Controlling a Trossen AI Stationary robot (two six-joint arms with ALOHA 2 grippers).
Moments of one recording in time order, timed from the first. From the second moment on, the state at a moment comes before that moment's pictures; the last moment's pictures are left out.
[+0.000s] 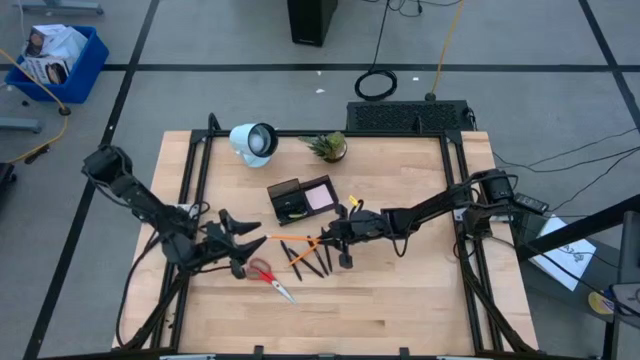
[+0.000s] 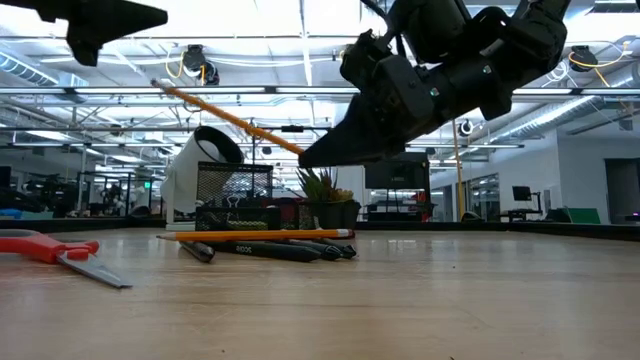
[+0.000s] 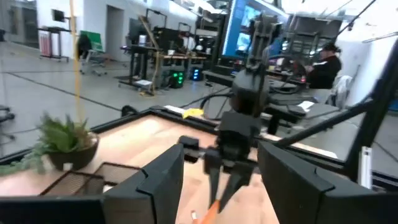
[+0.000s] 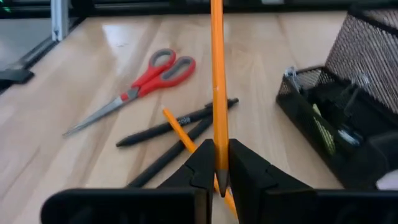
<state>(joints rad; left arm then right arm) -0.78 1.13 0.33 0.94 -1.13 -0.09 0.12 1.81 0.78 0.61 0.00 0.08</state>
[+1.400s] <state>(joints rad) -0.67 1.13 0.33 0.78 -0.98 -0.36 0.13 1.81 0.78 0.83 -0.05 0.10</state>
